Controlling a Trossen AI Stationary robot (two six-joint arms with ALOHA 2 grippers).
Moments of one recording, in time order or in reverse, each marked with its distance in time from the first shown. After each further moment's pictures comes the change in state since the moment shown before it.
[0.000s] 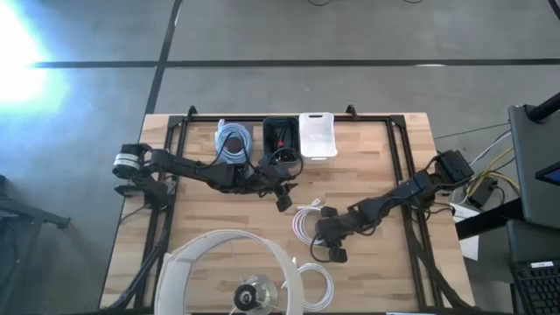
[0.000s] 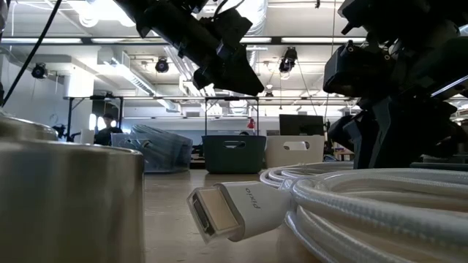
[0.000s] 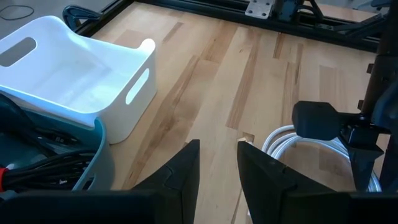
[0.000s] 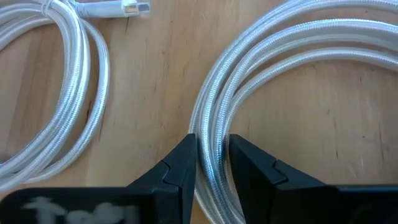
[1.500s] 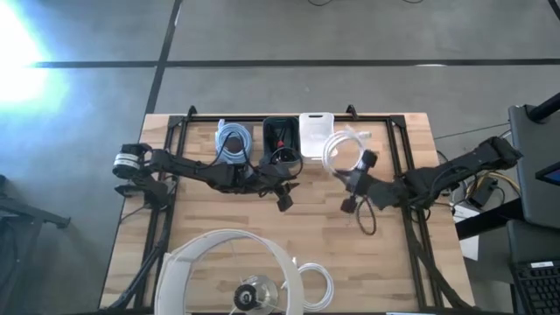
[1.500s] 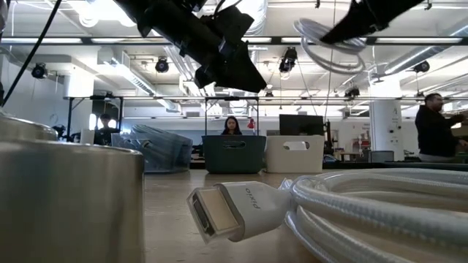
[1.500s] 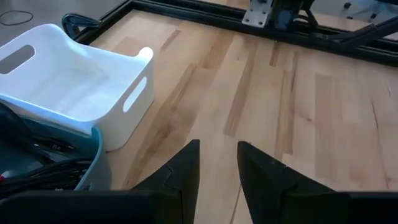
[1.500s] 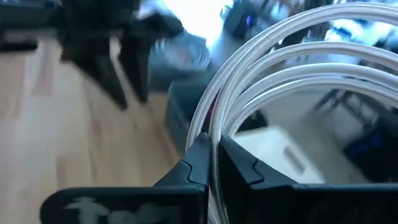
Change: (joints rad) left arm -0.001 0.000 0.000 0.031 0.001 0.002; right arm -0.029 -0.660 0.037 -0.339 0.876 -0.290
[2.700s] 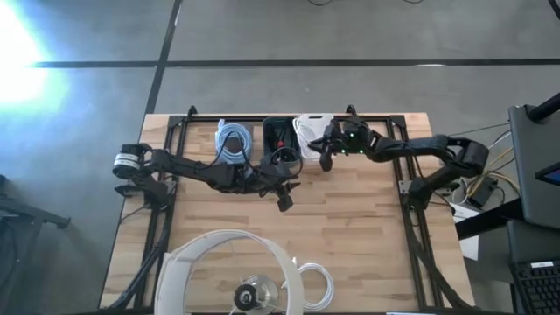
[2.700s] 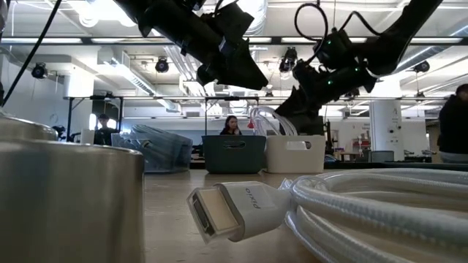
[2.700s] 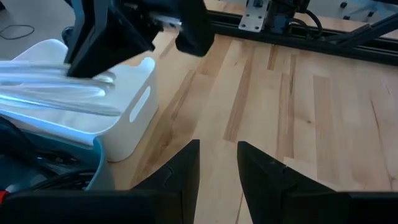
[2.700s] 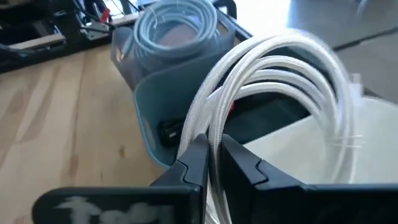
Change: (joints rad) left arm 0.000 0.000 0.000 0.022 0.001 0.048; right arm -0.882 0.452 -0.121 0.758 -1.119 -0.041
